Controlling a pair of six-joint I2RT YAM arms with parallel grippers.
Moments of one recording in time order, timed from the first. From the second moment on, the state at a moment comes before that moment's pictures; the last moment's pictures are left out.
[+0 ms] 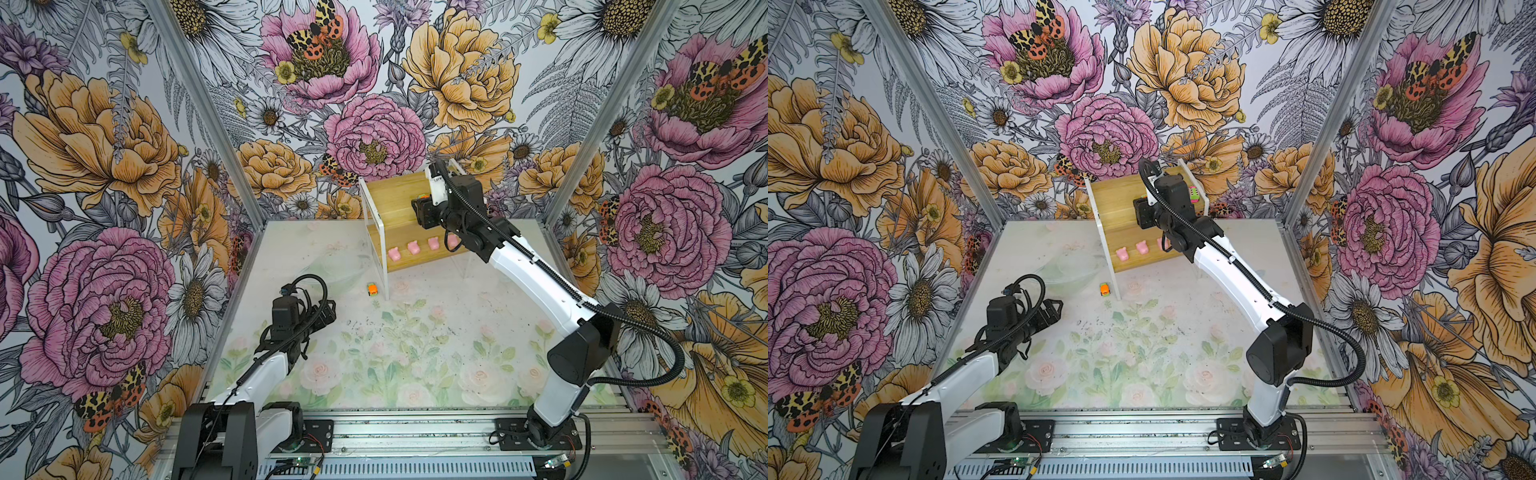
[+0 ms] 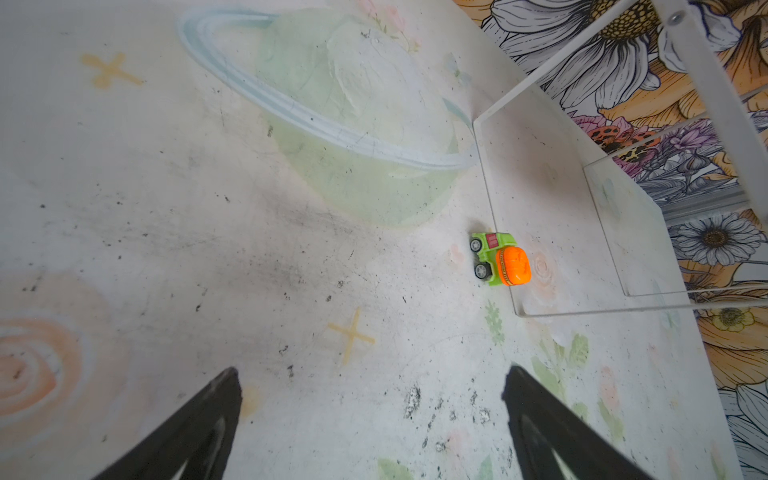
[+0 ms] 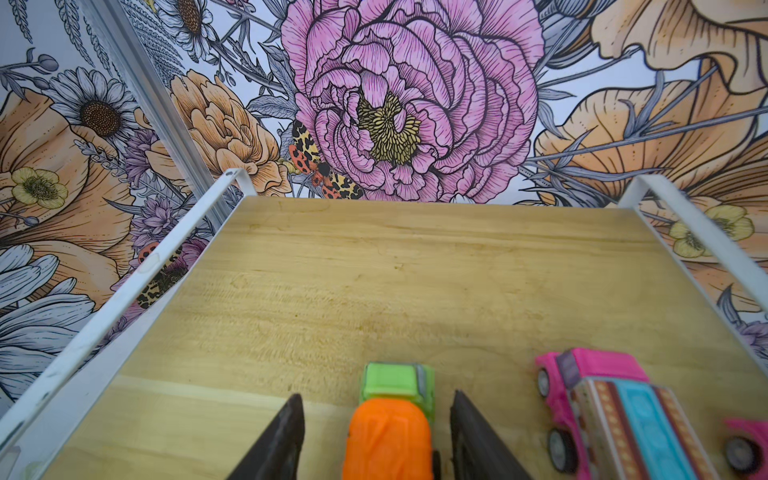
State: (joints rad) left arm 0.00 1.09 0.35 0.10 0.22 -0.52; right arm 0.56 1.76 1.86 -0.44 0.07 0.08
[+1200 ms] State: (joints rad) left arm -0.22 1.35 0.52 0.19 0.19 -0.59; right arm 0.88 1.37 0.75 0.25 0.13 0.00
